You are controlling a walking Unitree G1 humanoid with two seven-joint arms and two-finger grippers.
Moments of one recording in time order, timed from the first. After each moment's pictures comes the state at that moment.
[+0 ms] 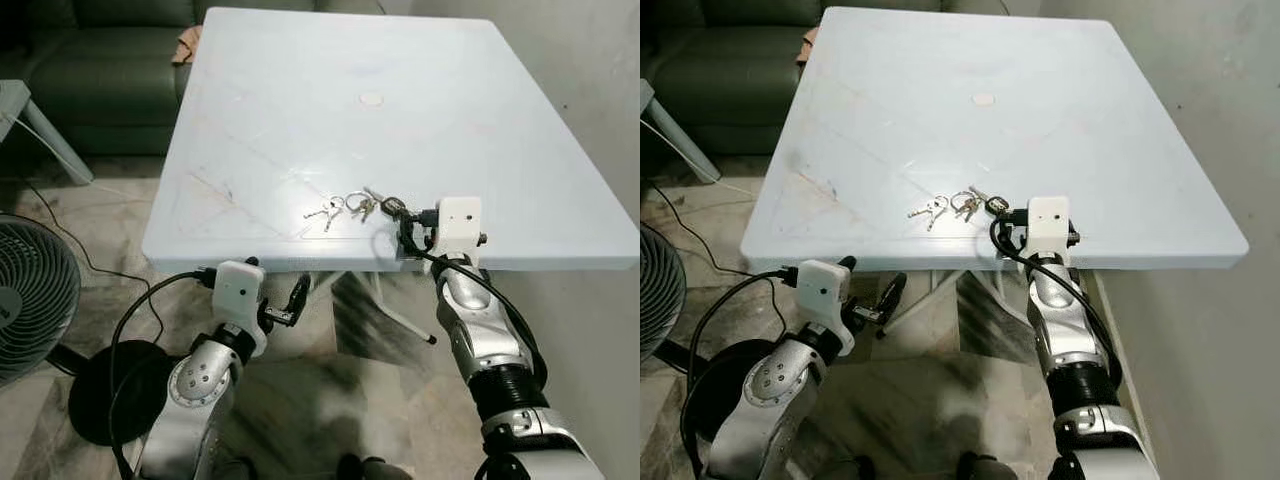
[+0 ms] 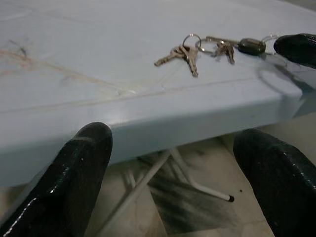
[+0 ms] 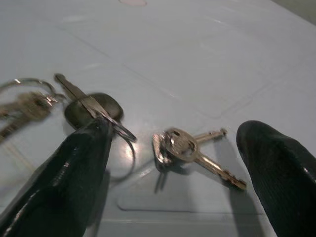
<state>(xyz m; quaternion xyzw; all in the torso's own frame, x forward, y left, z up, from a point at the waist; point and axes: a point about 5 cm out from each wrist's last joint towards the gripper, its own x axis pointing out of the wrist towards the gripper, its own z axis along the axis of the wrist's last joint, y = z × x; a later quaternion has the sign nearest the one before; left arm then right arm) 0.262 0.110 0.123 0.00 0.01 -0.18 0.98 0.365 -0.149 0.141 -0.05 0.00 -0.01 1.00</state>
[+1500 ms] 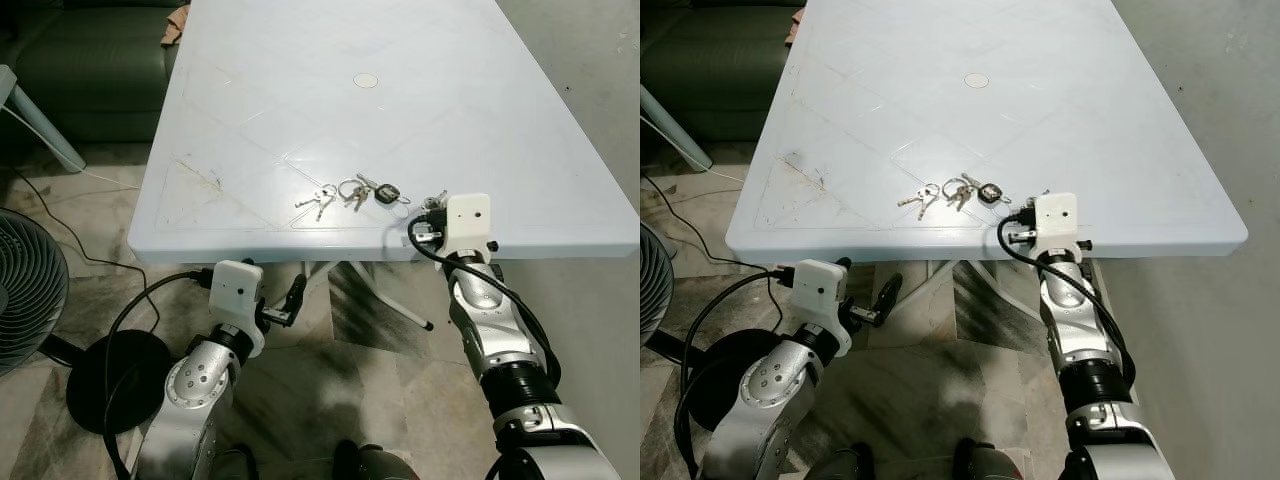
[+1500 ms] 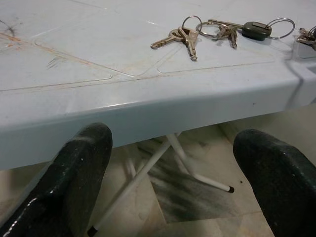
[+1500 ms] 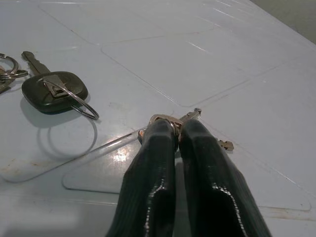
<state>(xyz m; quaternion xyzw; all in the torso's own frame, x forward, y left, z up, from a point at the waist) 0.261 0.110 0.126 0.00 0.02 -0.17 0.99 0.364 -0.162 0.144 -0.09 -0.03 -0.01 1.00</state>
